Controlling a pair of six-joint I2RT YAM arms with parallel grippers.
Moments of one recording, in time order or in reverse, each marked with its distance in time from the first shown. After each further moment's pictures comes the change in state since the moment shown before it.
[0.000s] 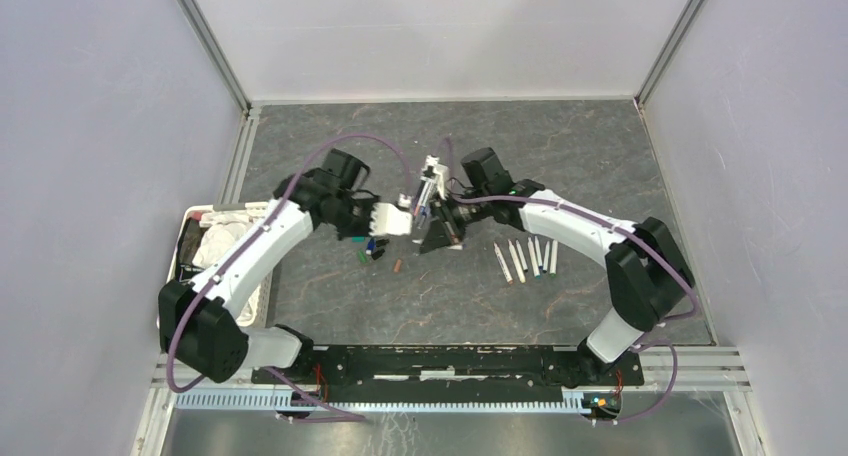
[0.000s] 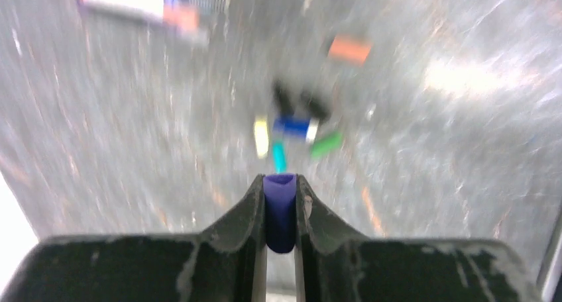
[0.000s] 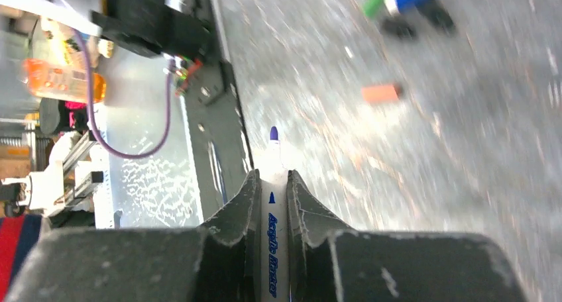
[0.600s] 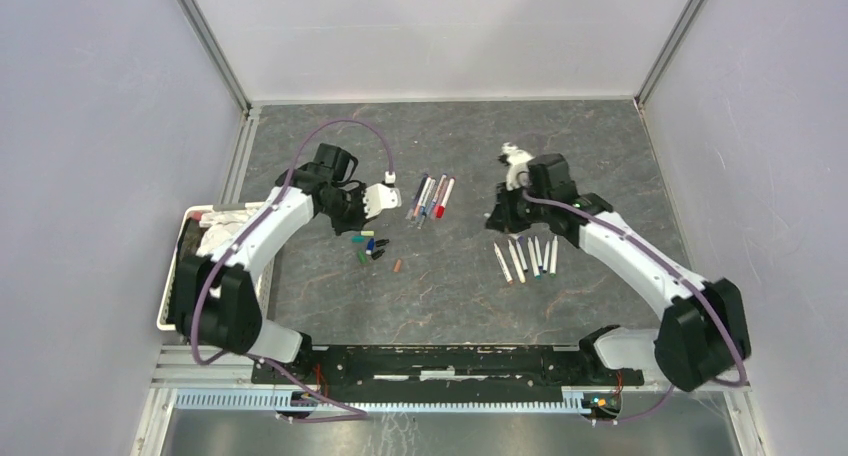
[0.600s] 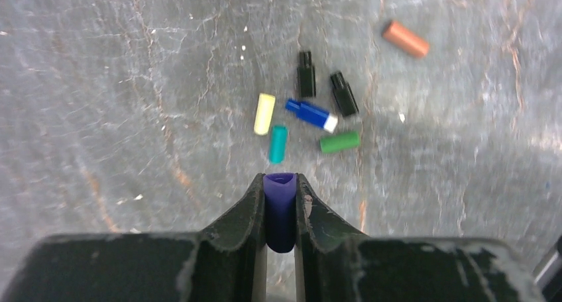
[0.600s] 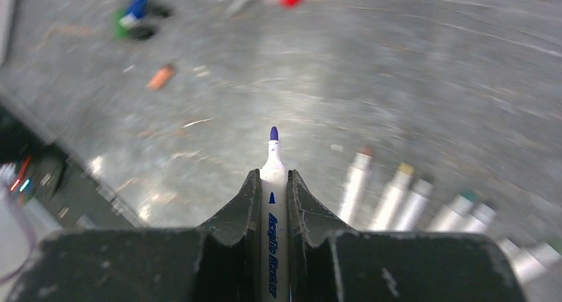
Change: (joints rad) left arm 0.233 0.094 -0.034 0.050 -0.053 -0.094; right arm -0.216 -0.330 -0.217 -0.240 0.483 -0.006
